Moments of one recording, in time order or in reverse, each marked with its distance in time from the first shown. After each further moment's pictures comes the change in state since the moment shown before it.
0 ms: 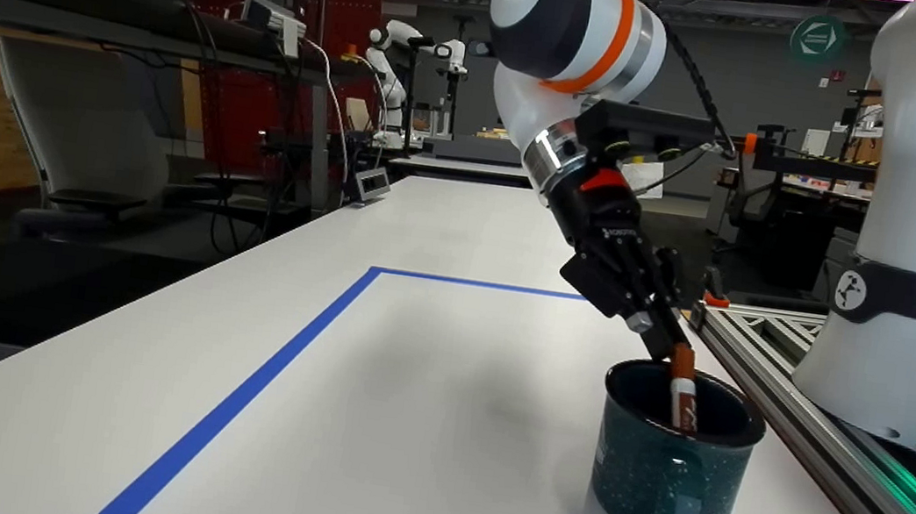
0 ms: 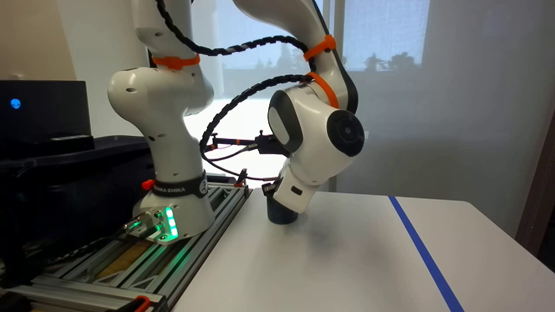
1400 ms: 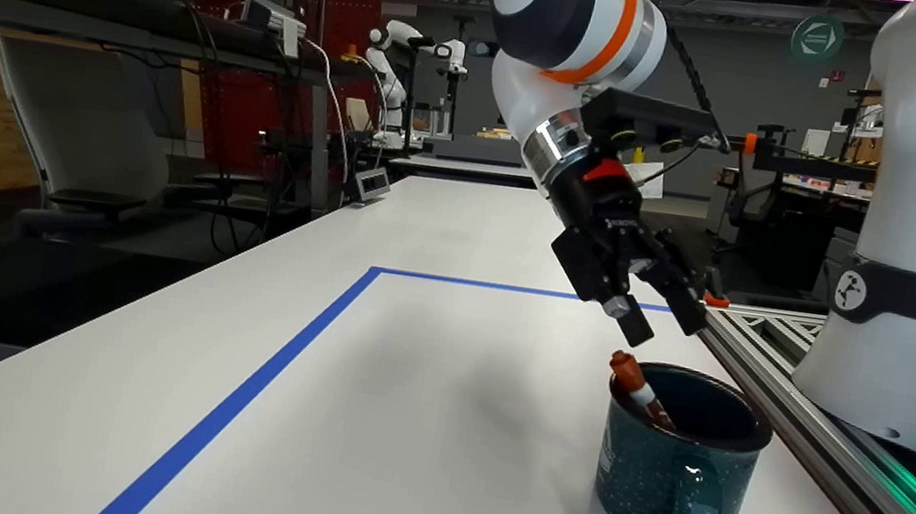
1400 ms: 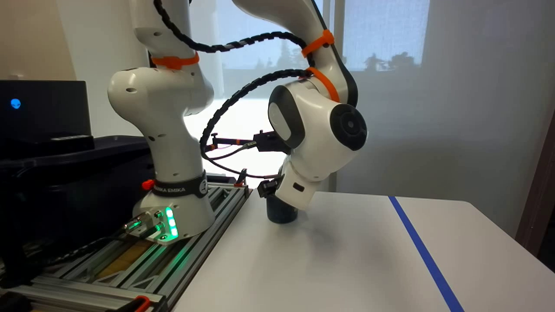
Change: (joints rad) arm 0.000 -0.029 -0.005 0.001 -0.038 -0.026 -0.015
